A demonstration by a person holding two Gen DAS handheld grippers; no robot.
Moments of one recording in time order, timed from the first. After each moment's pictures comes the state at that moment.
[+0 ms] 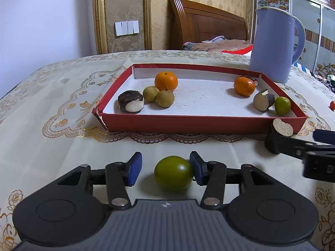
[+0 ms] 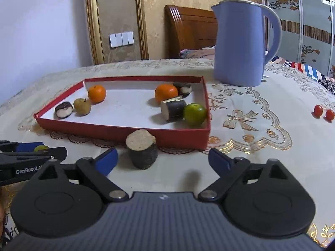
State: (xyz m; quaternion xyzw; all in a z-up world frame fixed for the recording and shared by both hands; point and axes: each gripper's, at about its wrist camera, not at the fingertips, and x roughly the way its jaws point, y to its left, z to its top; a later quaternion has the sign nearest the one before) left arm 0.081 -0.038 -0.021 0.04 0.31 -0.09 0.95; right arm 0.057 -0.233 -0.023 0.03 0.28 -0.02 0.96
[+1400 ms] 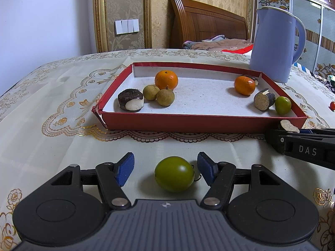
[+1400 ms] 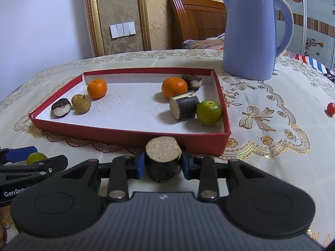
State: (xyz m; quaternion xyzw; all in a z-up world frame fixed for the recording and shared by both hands) left arm 0.081 -0.039 -0.022 0.04 0.31 -0.09 0.94; right arm 0.084 -0.226 -0.027 0.04 0.30 -0.01 0.95
